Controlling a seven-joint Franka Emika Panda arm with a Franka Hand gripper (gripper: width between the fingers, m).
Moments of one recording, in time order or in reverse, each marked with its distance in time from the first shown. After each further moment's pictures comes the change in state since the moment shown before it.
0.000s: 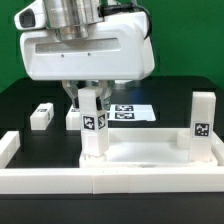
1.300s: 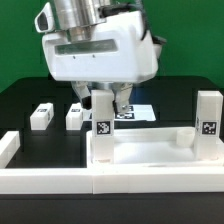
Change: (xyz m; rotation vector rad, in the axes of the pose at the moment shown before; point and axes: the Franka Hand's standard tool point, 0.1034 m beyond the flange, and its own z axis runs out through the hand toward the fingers) arm -0.008 -0.021 0.000 0.060 0.010 0.162
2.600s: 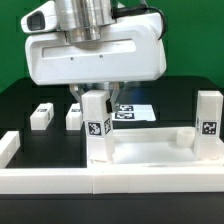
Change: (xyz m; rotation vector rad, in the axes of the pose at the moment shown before) arm 0.007 0.006 0.005 -0.044 0.018 -0.212
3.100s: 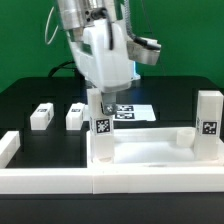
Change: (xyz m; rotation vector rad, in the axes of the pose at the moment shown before) arm -0.003 -0.011 0.002 0.051 -0.028 0.972
